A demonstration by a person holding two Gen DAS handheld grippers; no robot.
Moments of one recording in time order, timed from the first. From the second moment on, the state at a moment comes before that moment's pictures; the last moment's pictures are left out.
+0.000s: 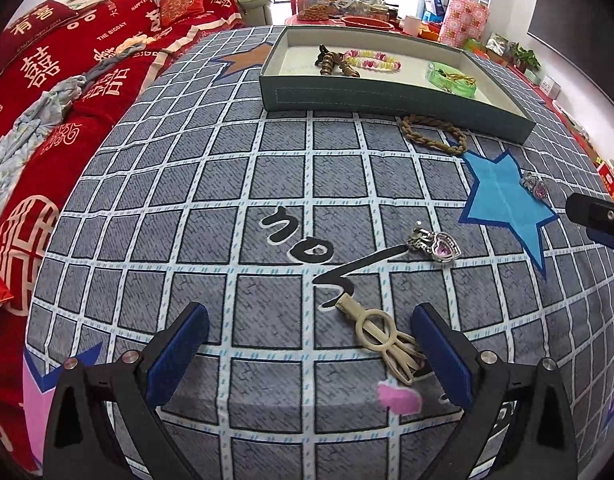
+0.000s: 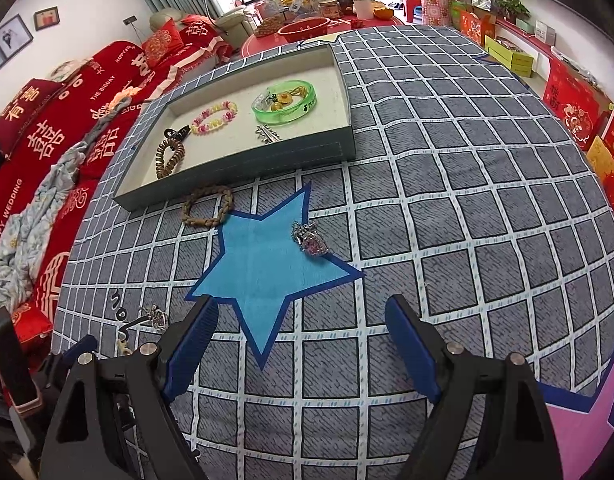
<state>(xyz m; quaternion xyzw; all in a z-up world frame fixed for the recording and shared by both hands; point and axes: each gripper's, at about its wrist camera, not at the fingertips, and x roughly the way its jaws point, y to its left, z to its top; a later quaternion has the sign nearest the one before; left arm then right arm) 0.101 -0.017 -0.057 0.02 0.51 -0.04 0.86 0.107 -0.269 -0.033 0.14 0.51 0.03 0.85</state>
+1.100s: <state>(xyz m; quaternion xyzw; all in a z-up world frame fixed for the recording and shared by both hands) 0.086 -0.011 -0.040 -0.01 0.50 -0.15 0.85 0.147 -0.243 -0.052 0.01 0.51 0.00 0.86</state>
